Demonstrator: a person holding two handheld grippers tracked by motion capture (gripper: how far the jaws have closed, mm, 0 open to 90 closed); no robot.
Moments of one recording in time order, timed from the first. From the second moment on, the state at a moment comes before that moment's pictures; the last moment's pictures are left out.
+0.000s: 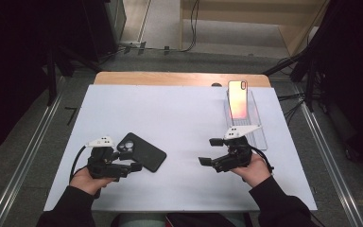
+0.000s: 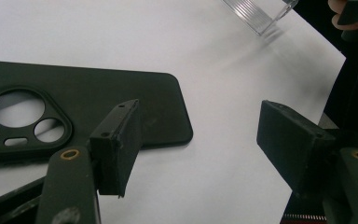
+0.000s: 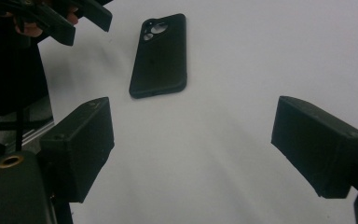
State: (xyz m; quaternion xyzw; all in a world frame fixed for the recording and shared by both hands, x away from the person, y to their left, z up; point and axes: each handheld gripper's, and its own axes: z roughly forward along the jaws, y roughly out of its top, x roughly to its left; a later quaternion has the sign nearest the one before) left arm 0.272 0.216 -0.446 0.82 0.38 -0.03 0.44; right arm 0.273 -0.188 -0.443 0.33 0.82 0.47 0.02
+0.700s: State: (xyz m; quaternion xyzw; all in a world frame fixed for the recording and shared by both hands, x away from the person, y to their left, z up) left arm 0.263 0.231 -0.445 0.80 0.39 -0.03 0.46; right arm 0.292 -0.148 -0.446 0.33 0.82 0.47 0.02
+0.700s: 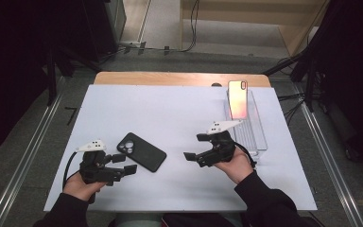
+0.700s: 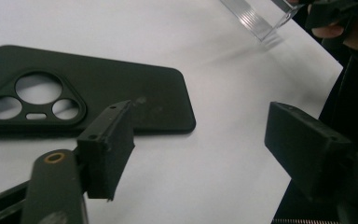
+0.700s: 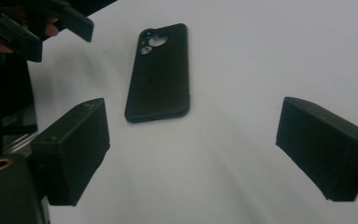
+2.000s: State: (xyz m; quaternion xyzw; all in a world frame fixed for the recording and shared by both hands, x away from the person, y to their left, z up) left arm 0.265 0.228 -0.444 0.81 0.38 -0.03 0.45; right arm 0.337 -0.067 -0.457 0.32 0.83 0.45 0.04
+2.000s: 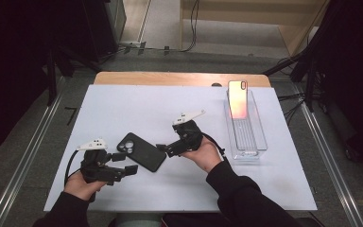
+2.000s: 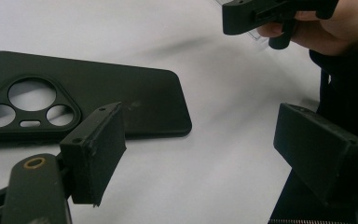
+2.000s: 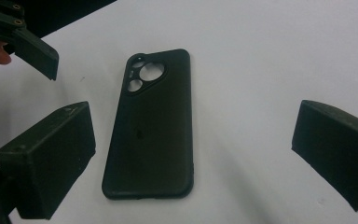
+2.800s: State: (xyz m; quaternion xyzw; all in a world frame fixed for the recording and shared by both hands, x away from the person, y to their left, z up) left arm 0.266 0.230 -0.442 0.80 0.39 -0.03 0.46; right arm 0.342 -0.015 -0.476 0.30 0.85 0.44 0.03
